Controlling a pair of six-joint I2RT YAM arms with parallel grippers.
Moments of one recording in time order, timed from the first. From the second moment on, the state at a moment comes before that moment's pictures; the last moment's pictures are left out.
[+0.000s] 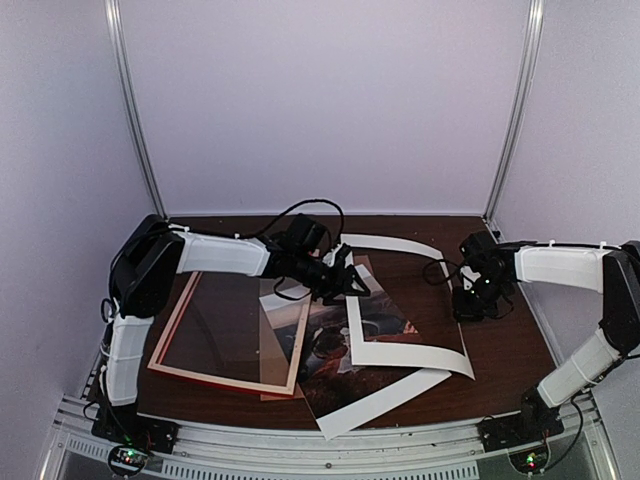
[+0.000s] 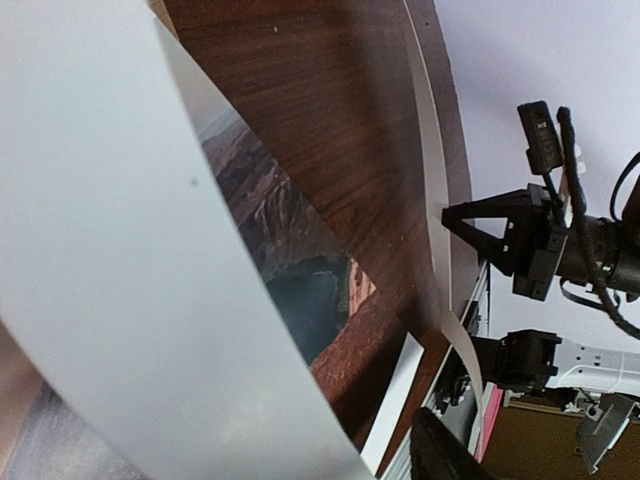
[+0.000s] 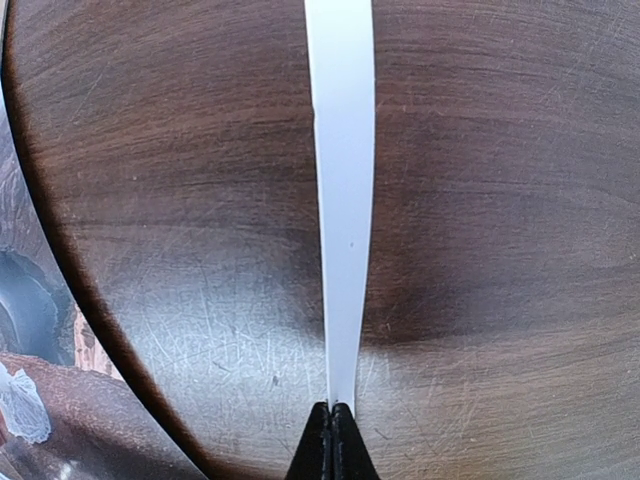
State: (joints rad) left arm -0.81 2.20 1.59 -0.14 0.65 -0.79; right arm 0.31 1.48 0.86 -0.67 -0.01 0.40
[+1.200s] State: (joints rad) left arm -0.77 2.16 1.55 -0.07 0.72 -0.87; right arm 0.31 1.45 0.86 -0.66 -0.01 0.41
